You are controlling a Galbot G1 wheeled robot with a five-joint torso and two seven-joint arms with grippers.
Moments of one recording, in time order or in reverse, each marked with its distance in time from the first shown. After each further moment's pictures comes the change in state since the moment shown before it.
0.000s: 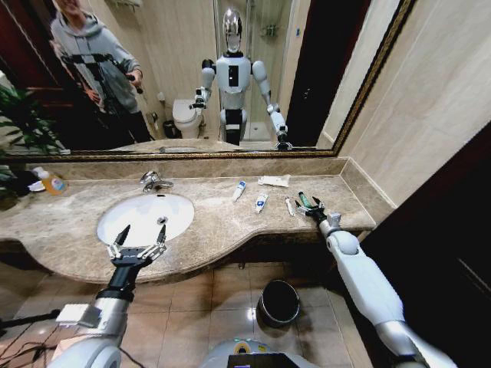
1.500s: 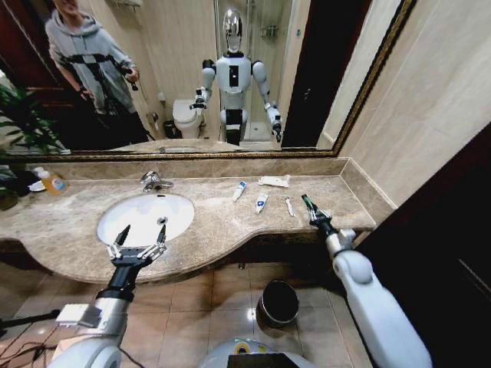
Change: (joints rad) left arm 0.000 0.000 0.000 0.000 0.000 0.000 0.000; right arm -0.515 0.110 0.190 0.594 0.010 0.049 0.117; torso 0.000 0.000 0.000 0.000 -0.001
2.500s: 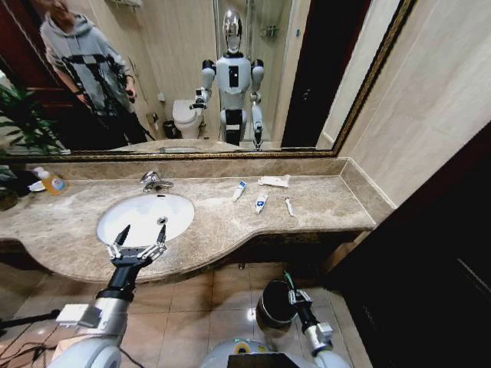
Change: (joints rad) left arm 0.000 0.000 0.000 0.000 0.000 0.000 0.000; right arm -0.204 0.306 -0.027 -0.476 -0.303 0.277 -0.121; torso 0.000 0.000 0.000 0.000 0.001
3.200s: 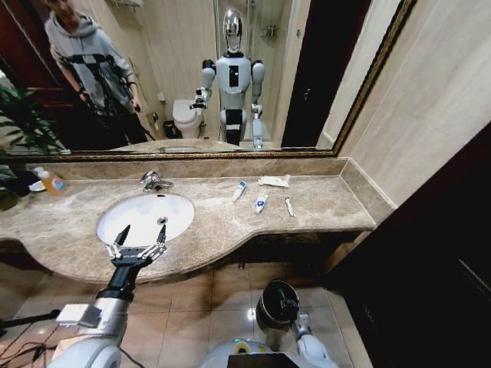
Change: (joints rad) left arm 0.000 0.000 0.000 0.000 0.000 0.000 0.000; right arm 0.300 -0.006 -0.014 -0.543 0.037 -0.047 0.015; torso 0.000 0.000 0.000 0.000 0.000
